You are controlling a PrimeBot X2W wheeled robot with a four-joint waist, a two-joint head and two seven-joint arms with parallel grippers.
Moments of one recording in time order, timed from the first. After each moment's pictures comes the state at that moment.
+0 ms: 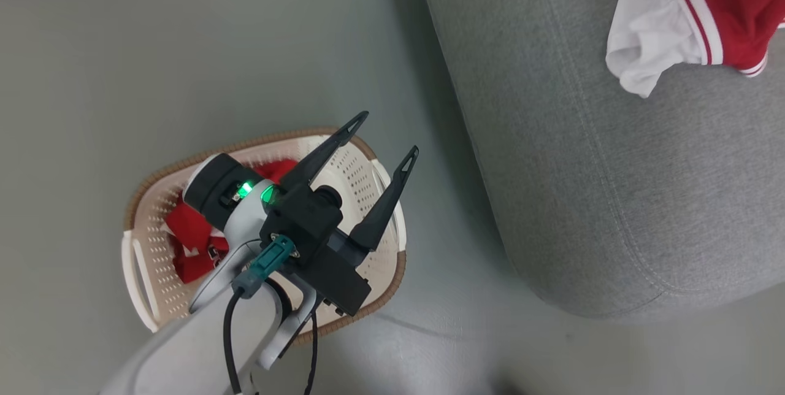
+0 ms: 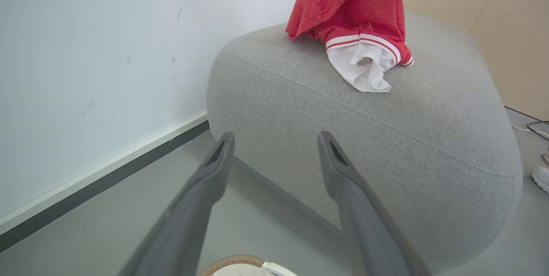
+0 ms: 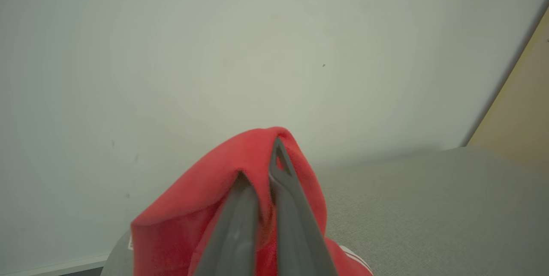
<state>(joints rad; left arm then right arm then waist) -0.62 0.32 -0.75 0.04 -0.39 0.07 -0.06 -1.26 -0.44 0.27 0.77 0.48 -0.04 -0.18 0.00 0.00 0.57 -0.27</state>
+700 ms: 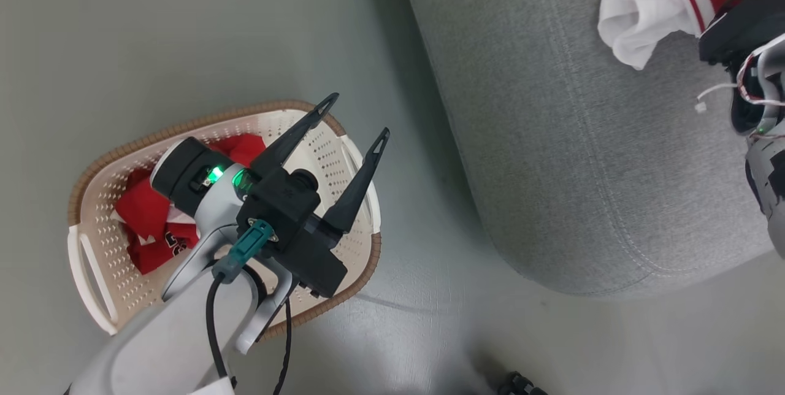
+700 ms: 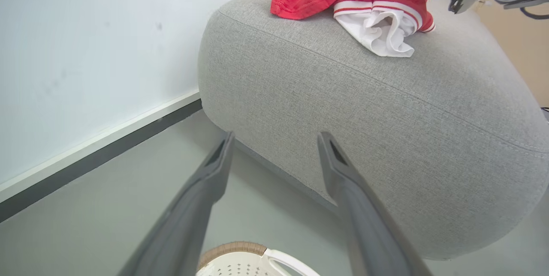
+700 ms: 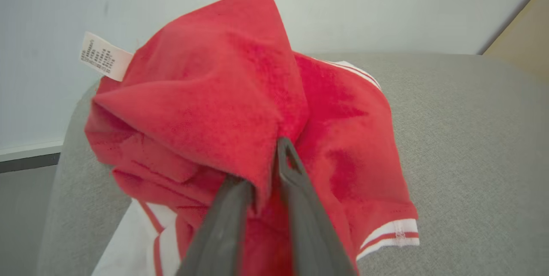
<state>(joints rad) -0.65 0.37 -0.73 0.04 -0.36 0.08 -0.05 -1.15 -0.31 0.32 0.95 0.48 -0.02 -0.25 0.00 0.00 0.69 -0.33</state>
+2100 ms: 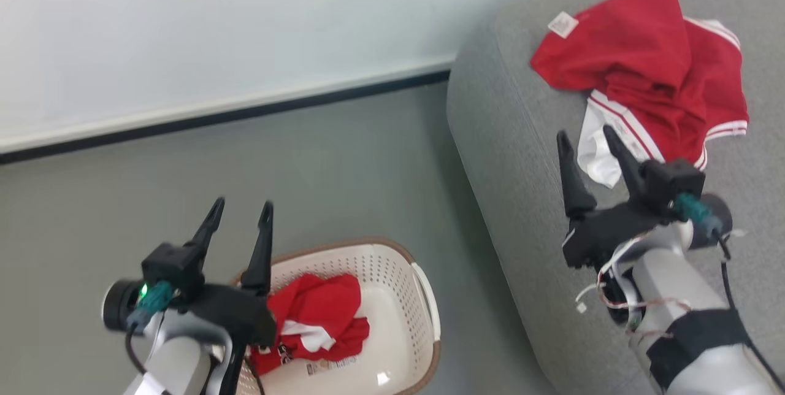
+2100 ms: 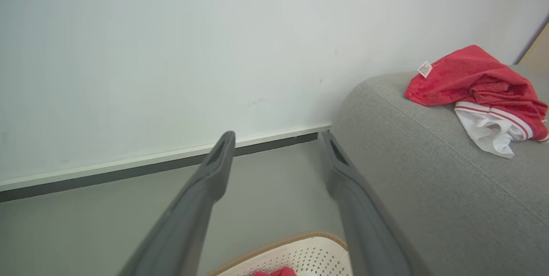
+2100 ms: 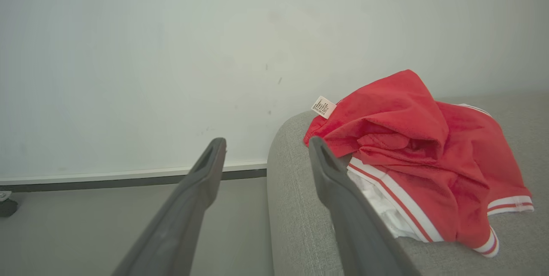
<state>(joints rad) -0.39 0.26 -0.47 0.37 -0.56 0.12 -0.24 -0.63 -0.17 0.38 0.63 0.38 -0.02 -0.25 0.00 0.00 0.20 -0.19</state>
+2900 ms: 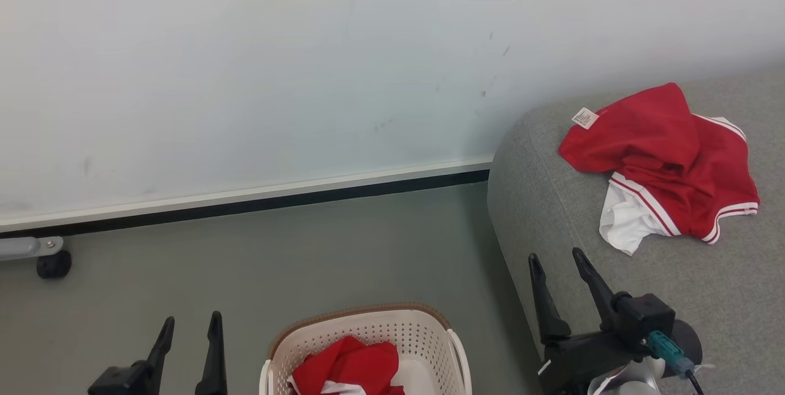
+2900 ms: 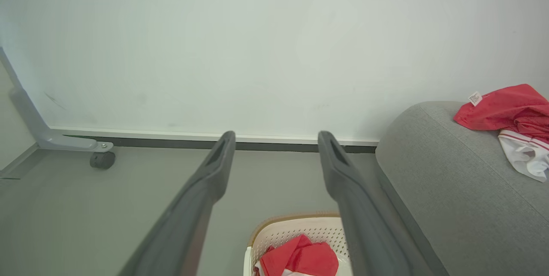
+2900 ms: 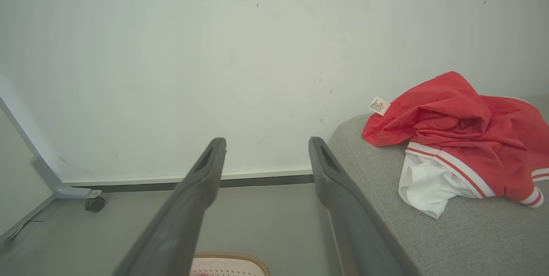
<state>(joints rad) -0.01 0.26 -0.27 0.24 -0.56 0.12 -0.25 -0.21 -0.12 0.39 0.33 0.34 -0.09 -0.25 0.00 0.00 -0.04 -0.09</state>
